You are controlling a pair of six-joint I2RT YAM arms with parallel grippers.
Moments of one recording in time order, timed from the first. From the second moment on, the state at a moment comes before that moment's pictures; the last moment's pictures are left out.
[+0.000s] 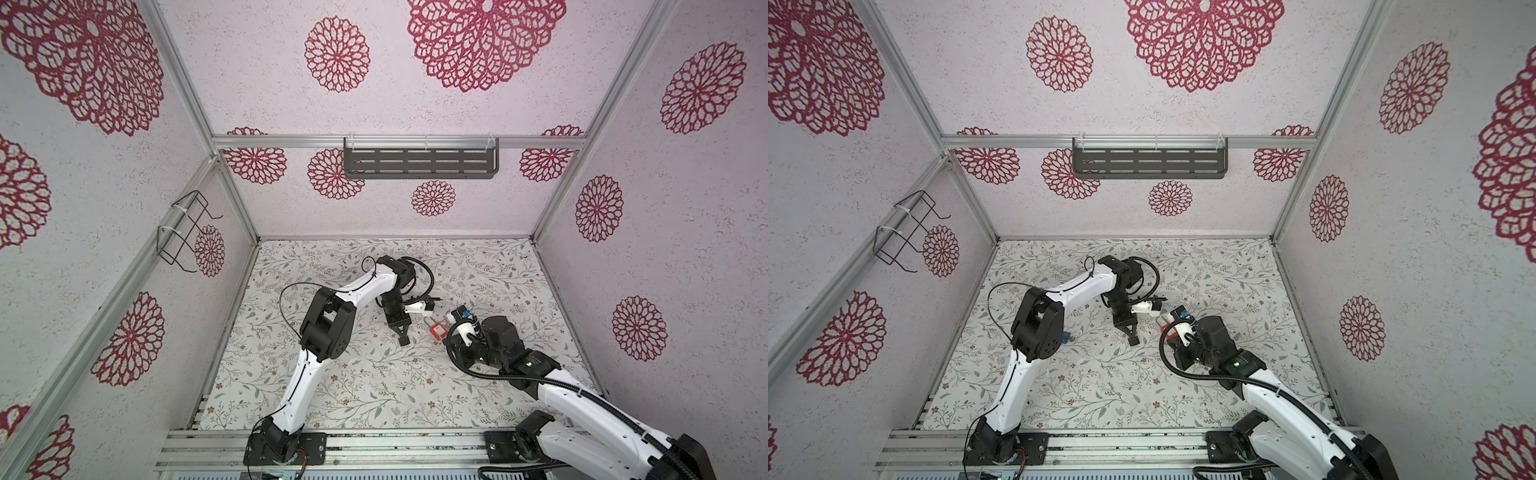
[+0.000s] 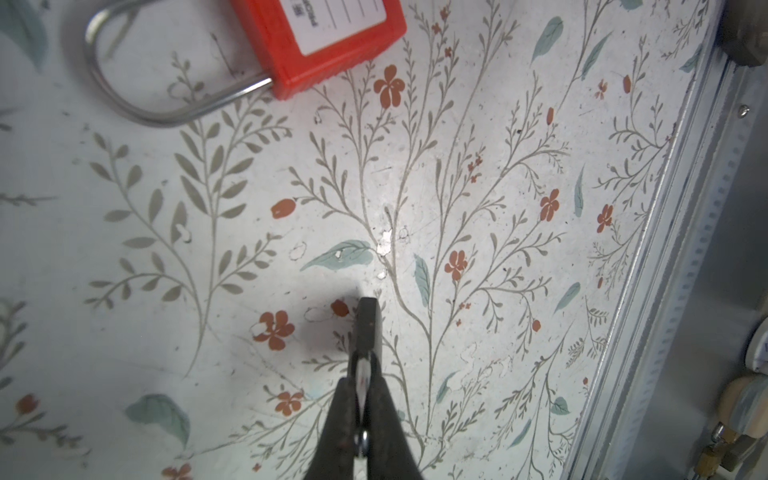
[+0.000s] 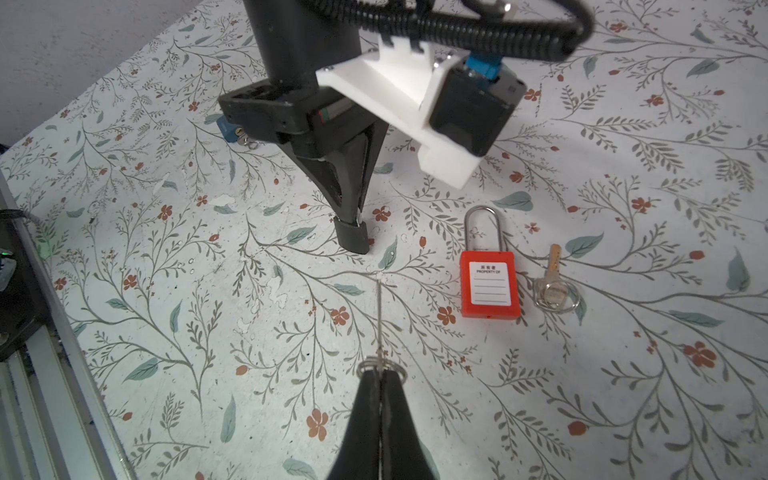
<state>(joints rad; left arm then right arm) -0.64 2.37 2.03 -1.34 0.40 0.76 0.60 0.91 0.52 -0.25 -0.22 0.06</state>
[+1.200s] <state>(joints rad) -0.63 2.35 1.96 -1.13 0.22 0.63 0.60 1.06 0.48 -0.16 -0.26 0.14</state>
